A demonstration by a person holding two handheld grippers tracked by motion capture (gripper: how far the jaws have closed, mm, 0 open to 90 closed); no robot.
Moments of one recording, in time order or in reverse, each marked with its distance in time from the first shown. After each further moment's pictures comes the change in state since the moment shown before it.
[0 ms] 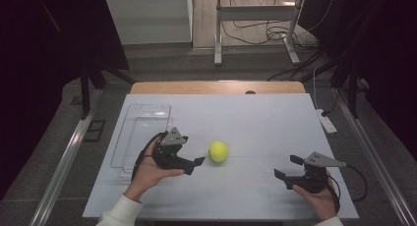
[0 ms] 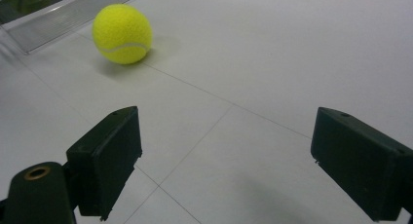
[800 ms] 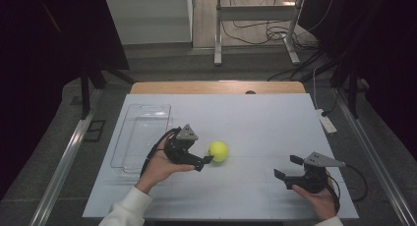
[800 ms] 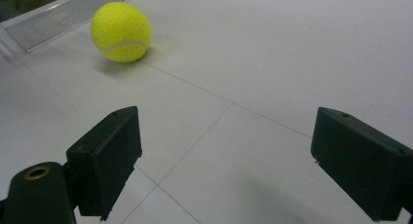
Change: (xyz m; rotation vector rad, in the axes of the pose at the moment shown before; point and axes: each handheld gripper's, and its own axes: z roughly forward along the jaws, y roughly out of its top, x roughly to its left) left arm 0.000 0.017 0.030 0.079 -0.034 0.017; right arm 0.000 0.000 0.001 0.004 -0.002 -0.004
